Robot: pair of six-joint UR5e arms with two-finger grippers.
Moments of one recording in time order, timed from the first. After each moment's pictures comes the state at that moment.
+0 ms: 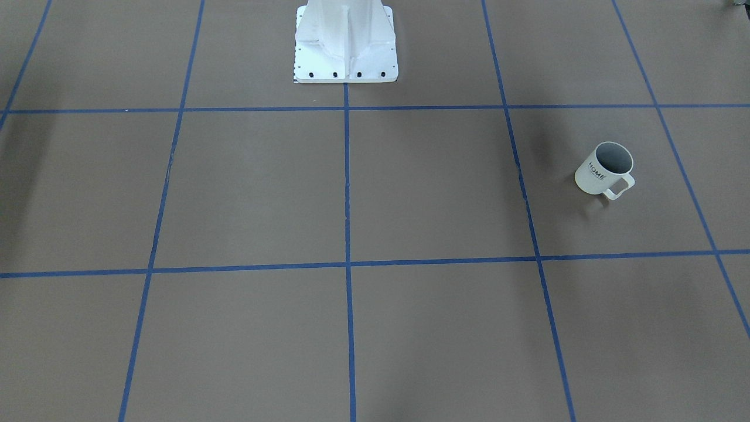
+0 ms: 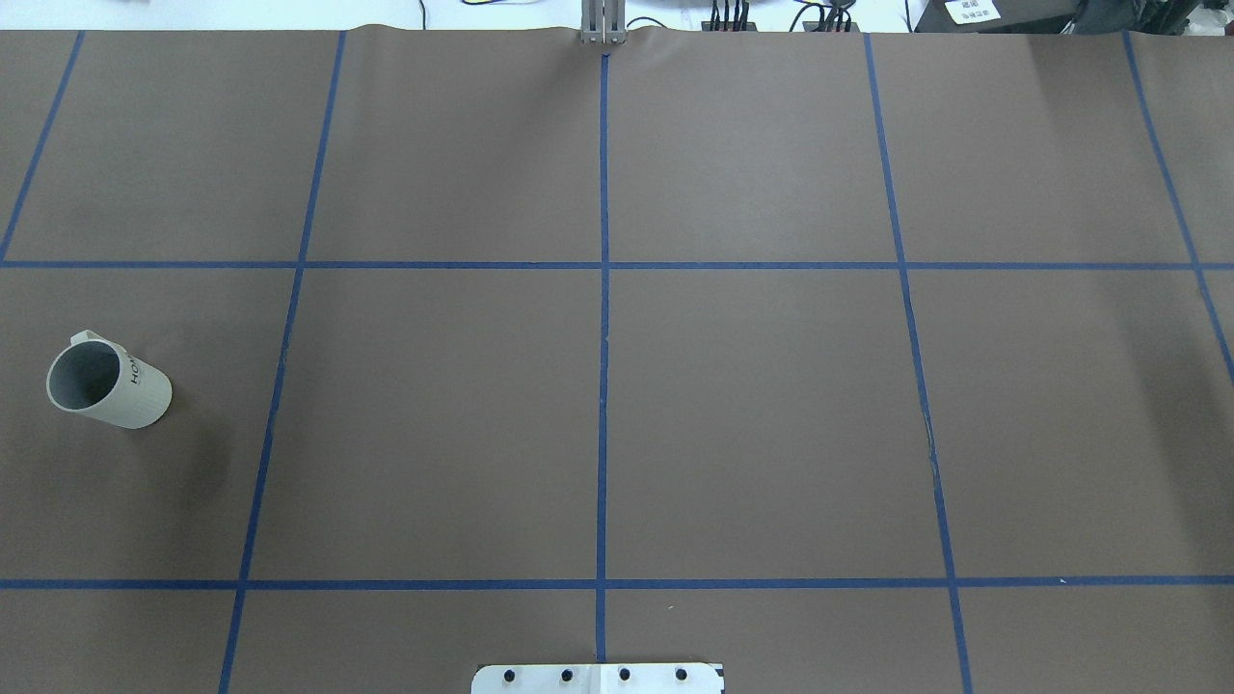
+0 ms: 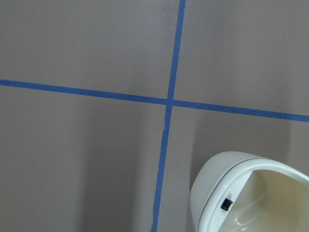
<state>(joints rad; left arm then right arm) -1.57 -1.61 -1.61 -1.58 -2.28 0.05 1.61 -1.62 1.68 -1.57 2.38 -0.09</state>
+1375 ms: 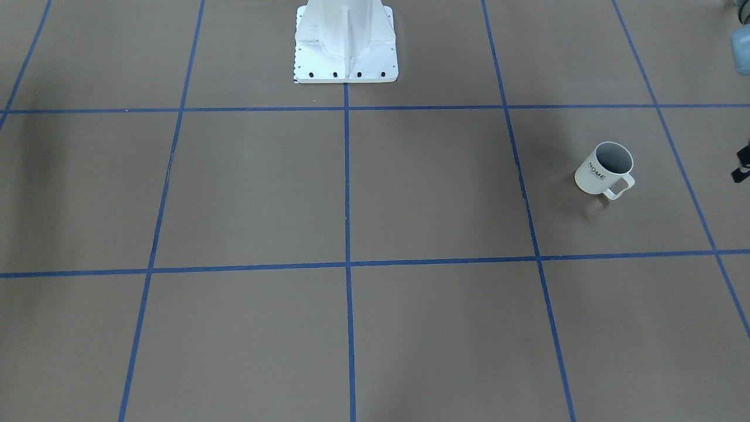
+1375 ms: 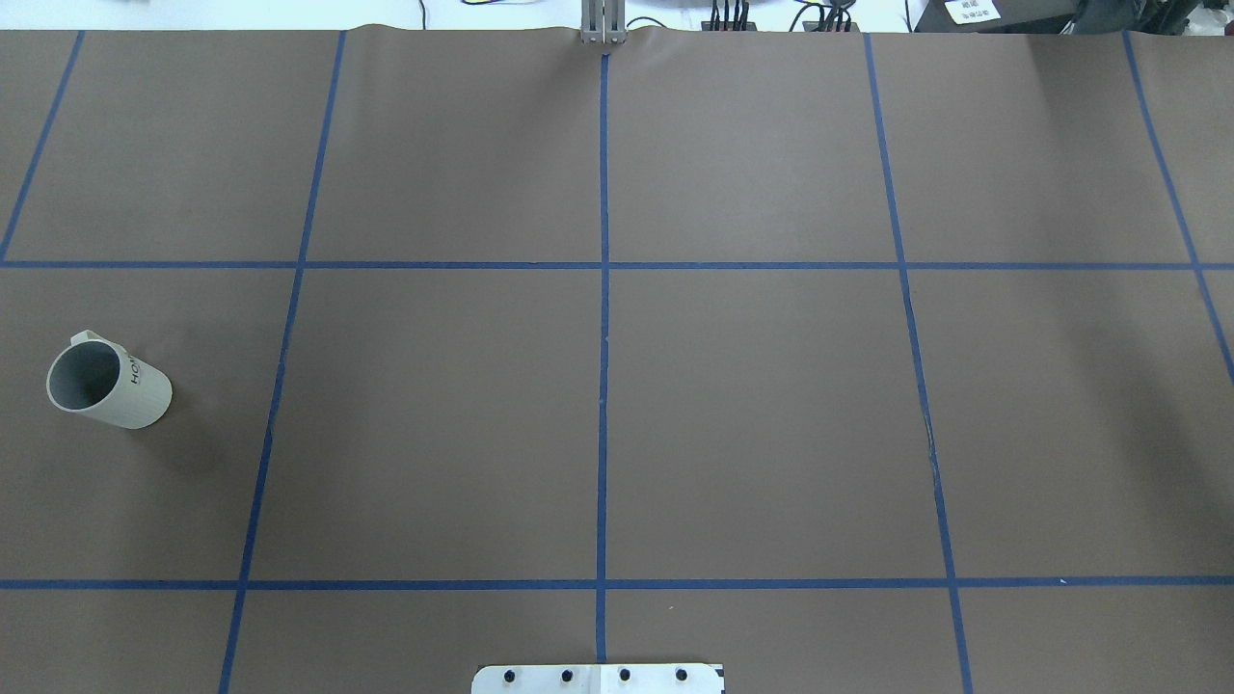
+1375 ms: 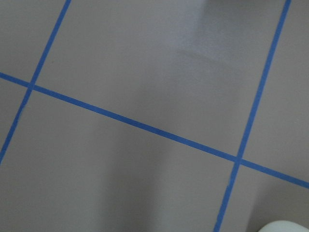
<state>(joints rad) -1.36 -1.63 -1.75 -1.68 -2.30 -0.28 1.47 -1.55 1.81 -1.56 2.38 -0.08</state>
